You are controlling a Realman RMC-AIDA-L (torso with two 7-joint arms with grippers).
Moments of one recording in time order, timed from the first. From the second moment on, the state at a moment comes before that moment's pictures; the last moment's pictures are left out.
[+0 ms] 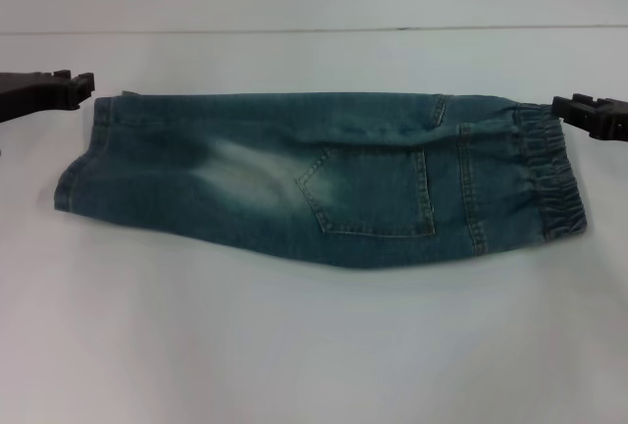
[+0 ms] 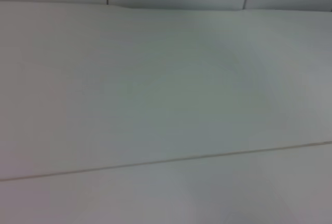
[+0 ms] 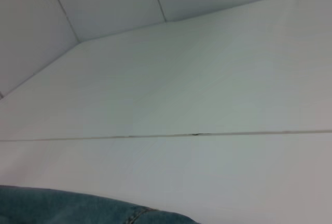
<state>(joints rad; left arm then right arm) -0.63 -2.12 0.58 0.78 2.30 0.83 -1.87 0.58 2.02 -0.38 -0.53 -2.11 -1.10 1.59</state>
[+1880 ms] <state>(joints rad) -0.52 -2.09 0.62 0.72 2.10 1.64 -1.67 0.73 1.95 -0.72 -0.87 -2.65 -1.52 2.24</state>
